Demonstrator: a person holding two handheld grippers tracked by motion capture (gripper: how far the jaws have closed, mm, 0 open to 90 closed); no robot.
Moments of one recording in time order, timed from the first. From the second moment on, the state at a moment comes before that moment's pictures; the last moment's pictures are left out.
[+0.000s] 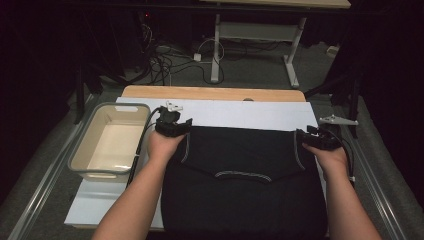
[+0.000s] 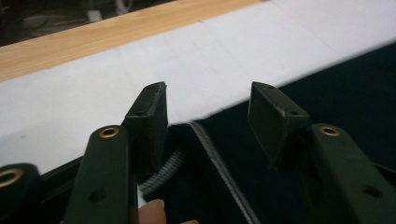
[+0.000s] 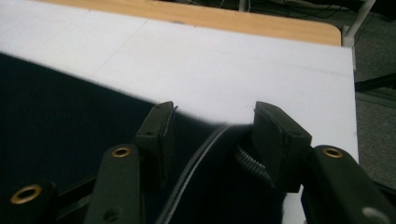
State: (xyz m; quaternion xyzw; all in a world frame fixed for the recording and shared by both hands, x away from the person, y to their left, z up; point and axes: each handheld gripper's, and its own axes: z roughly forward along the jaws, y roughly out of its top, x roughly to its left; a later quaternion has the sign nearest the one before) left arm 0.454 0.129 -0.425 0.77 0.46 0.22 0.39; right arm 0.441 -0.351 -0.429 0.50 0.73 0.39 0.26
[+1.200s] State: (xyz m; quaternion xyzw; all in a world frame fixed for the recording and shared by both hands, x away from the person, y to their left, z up) left arm 0.373 0.146 -0.491 0.82 0.41 0.14 0.38; right arm 0.353 -0.344 -0.477 0.49 0.76 0.36 0.21
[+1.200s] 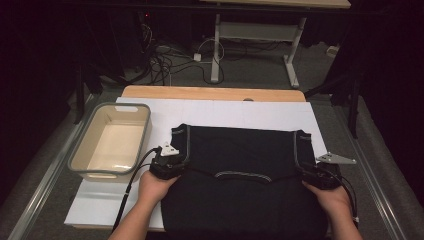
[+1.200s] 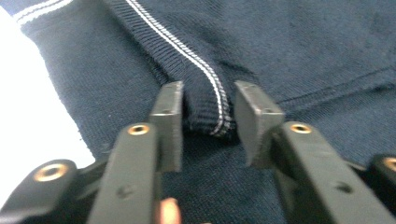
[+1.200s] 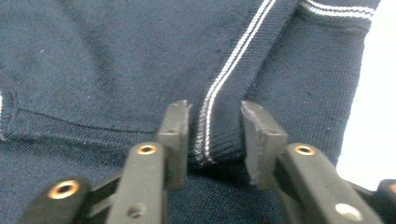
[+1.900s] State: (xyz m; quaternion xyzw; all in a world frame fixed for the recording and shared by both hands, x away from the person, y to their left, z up) left arm 0.356 0.156 -0.484 0.79 0.38 0.17 0.44; right arm 0.337 -0.343 -0.470 0.47 0.74 0.40 0.26
